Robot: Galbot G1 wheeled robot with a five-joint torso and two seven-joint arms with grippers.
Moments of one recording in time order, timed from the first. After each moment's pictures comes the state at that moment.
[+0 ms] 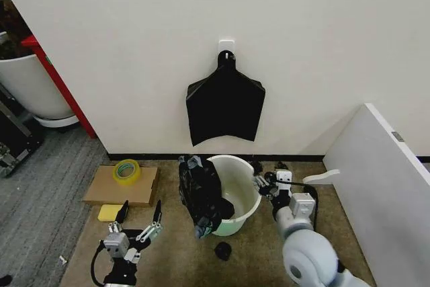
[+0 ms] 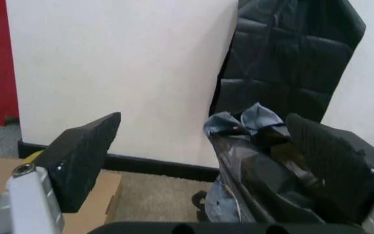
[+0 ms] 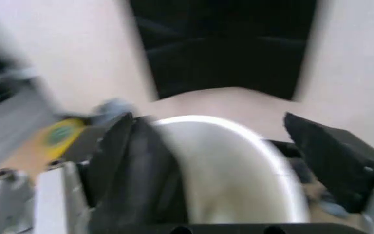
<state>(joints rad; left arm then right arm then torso) 1.89 -1.20 -0.41 -2.09 -0.35 -0.53 -0.11 -1.32 1.05 0.06 2.34 0.54 -0.44 0.41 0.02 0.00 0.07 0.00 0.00</state>
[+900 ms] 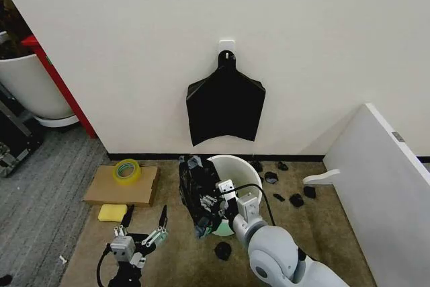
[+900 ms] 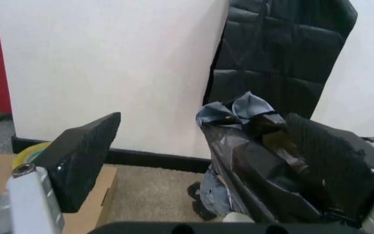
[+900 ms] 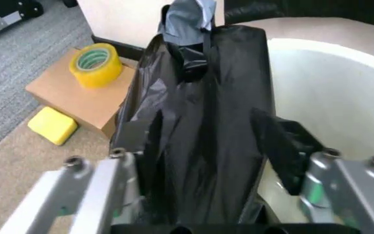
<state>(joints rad) 1.90 -1.20 -0.40 -2.10 -0.33 -0.52 -0.12 -1.11 1.14 -0.18 2.11 0.51 -0.57 0.40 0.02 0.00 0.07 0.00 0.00</state>
